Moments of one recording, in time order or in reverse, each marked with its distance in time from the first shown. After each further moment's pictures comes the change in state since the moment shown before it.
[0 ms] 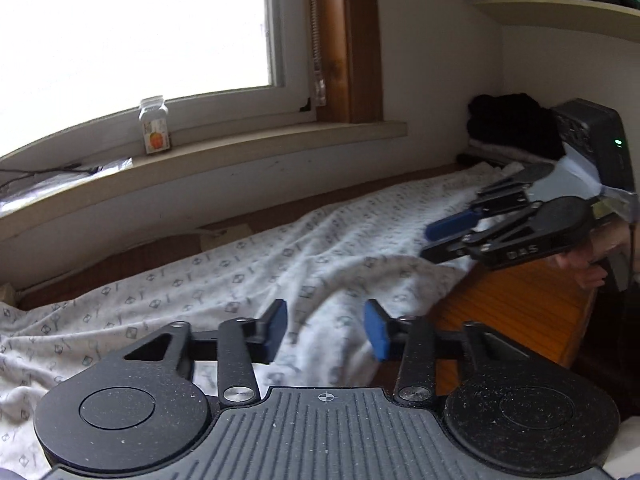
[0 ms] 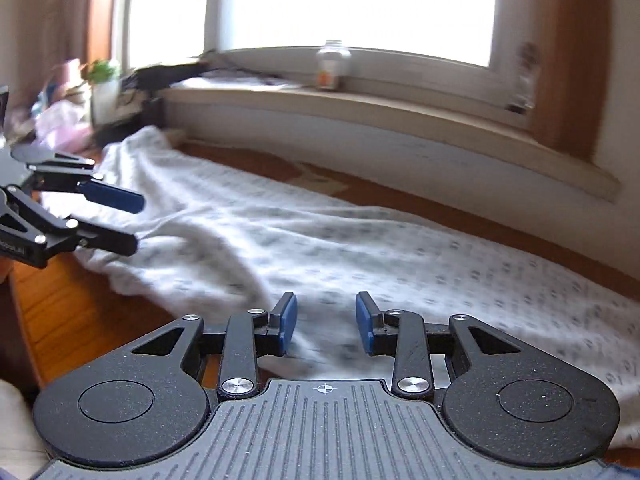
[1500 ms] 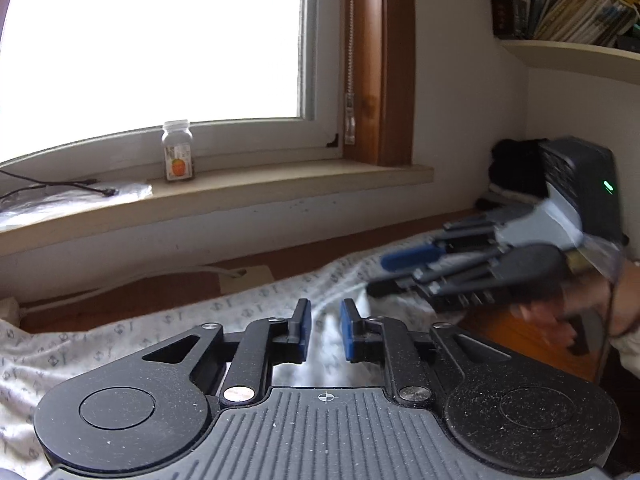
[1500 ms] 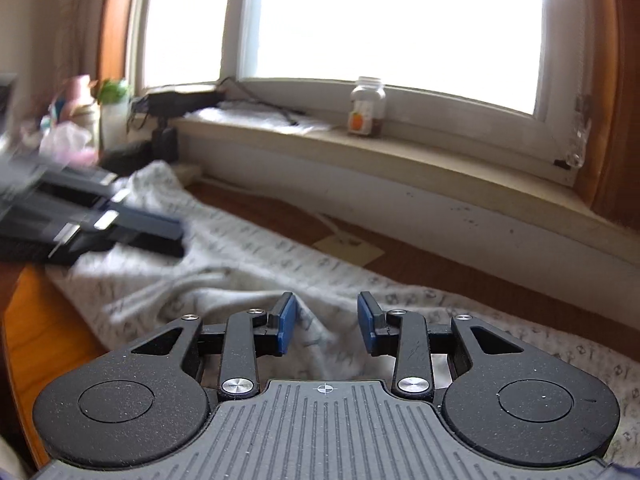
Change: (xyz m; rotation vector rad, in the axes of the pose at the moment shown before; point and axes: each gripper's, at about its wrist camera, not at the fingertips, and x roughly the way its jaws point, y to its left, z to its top) left arm 0.006 0.020 0.038 -0.100 -0.067 0.009; right arm 0.056 0.008 0.049 0.019 -0.093 0.027
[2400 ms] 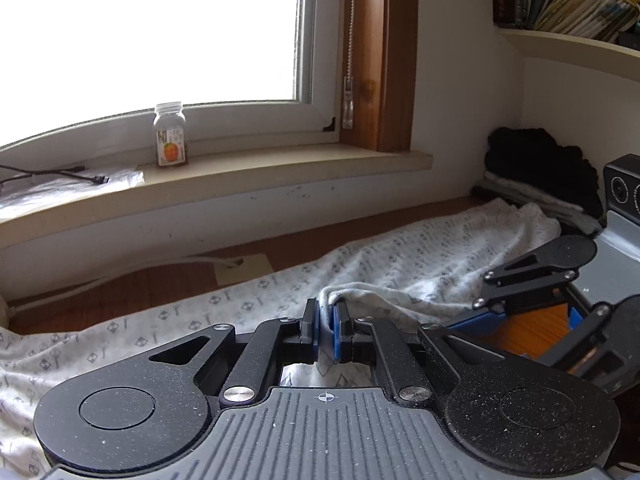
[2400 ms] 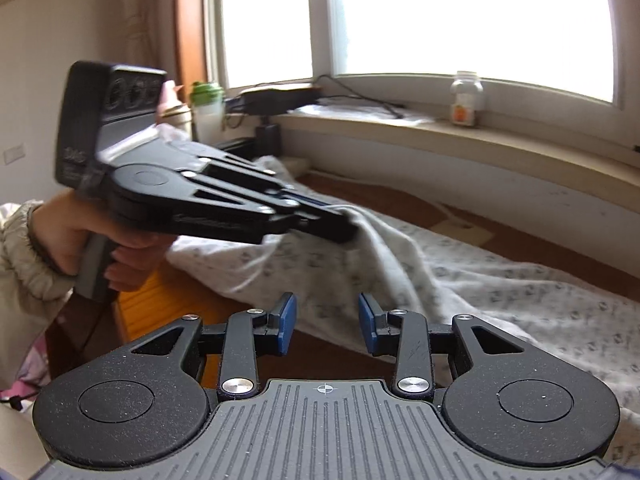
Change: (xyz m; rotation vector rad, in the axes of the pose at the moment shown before) left arm 0.018 0.024 0.004 -0.017 0.049 -0.047; right arm -0.030 0.055 -0.010 -0.036 0.036 0.281
